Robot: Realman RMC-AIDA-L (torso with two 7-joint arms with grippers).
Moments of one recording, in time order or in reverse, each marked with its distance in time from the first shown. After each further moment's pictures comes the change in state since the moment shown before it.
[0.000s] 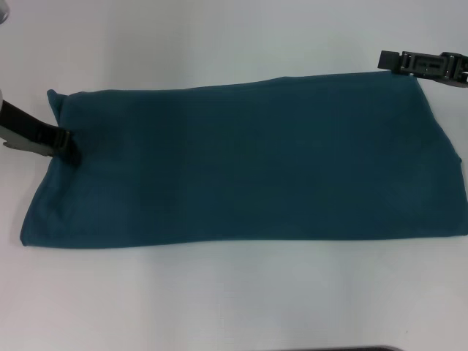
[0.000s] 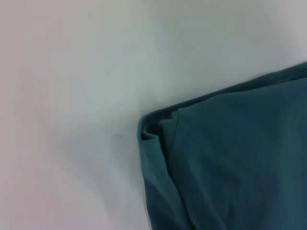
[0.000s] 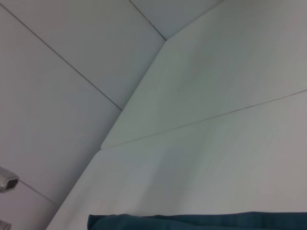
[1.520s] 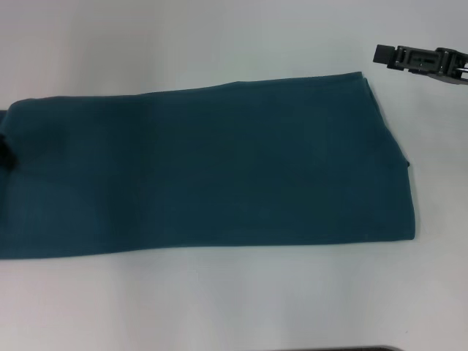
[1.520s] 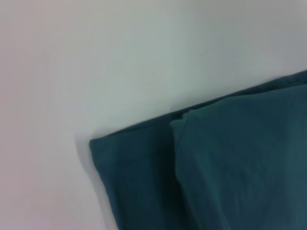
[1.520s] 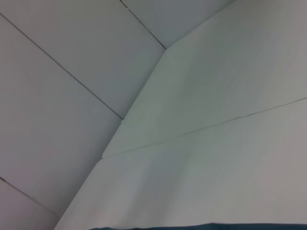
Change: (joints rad) left arm 0.078 0.094 -0.016 -0.067 0.001 0.068 0.054; right arm 0.002 0.014 0.002 -0.011 0.024 -0.025 -0.009
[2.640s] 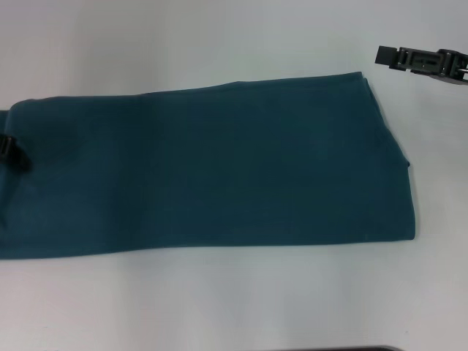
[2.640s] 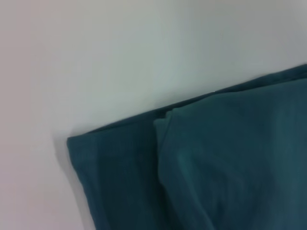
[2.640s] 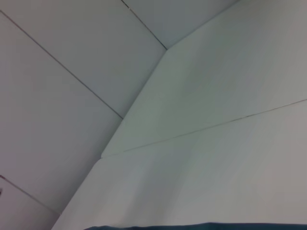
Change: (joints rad) left arm -0.004 -0.022 0.000 -0.001 0.002 0.003 -0.016; right arm -0.005 -0.003 -0.002 0.000 0.004 0.005 -0.016
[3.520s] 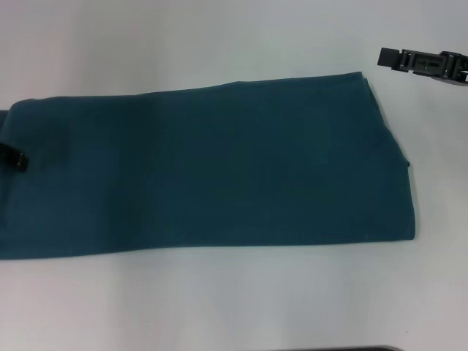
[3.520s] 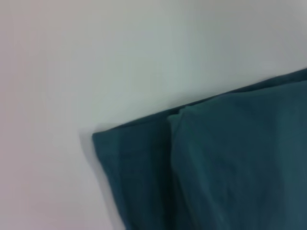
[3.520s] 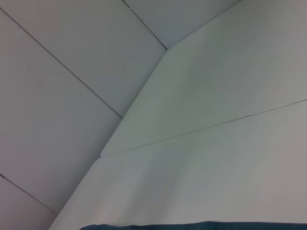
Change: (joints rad) left arm 0.053 -0.017 -0.002 -0.151 0.009 0.069 -0.001; right arm -0.006 -0.003 0.002 0.000 0.000 0.003 -0.012
